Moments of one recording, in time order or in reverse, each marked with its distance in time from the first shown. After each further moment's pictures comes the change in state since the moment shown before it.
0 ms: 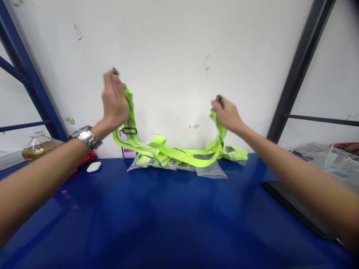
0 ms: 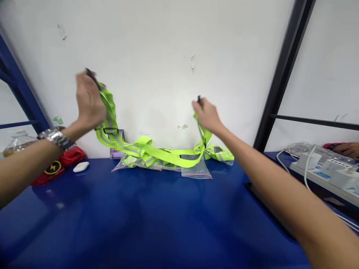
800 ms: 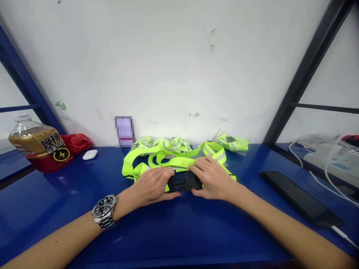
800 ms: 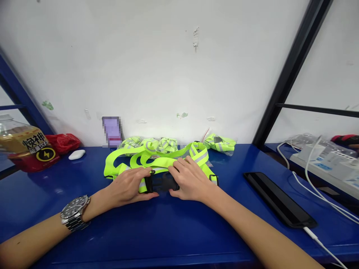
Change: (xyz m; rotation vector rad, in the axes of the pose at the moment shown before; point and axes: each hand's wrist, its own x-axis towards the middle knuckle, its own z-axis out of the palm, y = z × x) left_hand -0.228 0.081 0.009 -0.052 -0.545 0.536; right_hand -0.198 -0.020 0.020 -0.421 -0.645 -0.642
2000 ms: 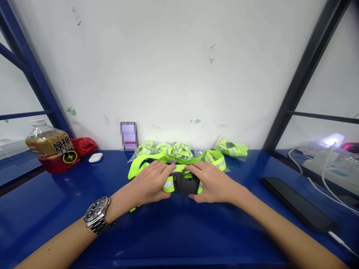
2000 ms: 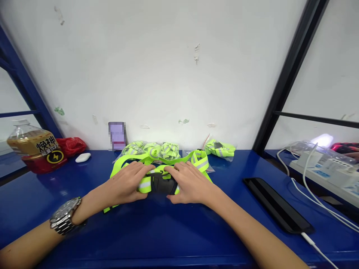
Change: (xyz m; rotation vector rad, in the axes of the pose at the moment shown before) left_hand 0.021 -0.001 -0.045 0.013 -0.339 -0.113; right_hand 0.006 -0.007 -0.025 0.210 -0.122 0.102
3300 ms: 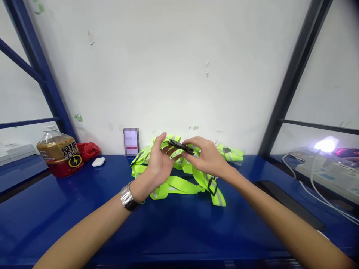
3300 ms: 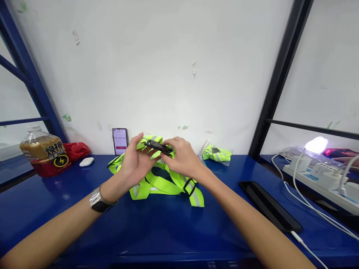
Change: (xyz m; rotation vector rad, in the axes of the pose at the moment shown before) left_hand 0.078 0.017 -0.032 -1.963 0.744 -0.829; right_hand 0.048 -0.010 -0.057 0.227 0.457 0.118
